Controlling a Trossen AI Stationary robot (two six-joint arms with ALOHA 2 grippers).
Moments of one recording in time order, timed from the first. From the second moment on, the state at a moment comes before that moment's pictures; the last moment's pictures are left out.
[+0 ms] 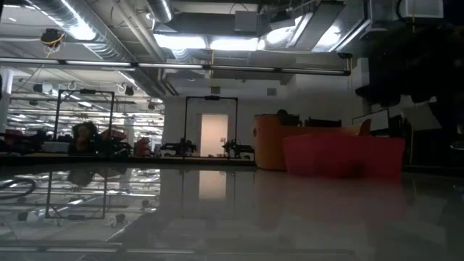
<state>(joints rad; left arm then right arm) -0.19 1.66 1.77 -0.69 -0.50 -0.15 -0.12 0.19 0.01 0.04 -0.15 -0.03</state>
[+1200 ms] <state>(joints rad) -0.53 1.47 1.56 -1.48 -1.13 -0.62 -0.12 0.06 0.01 0.04 -0.15 -0.03</state>
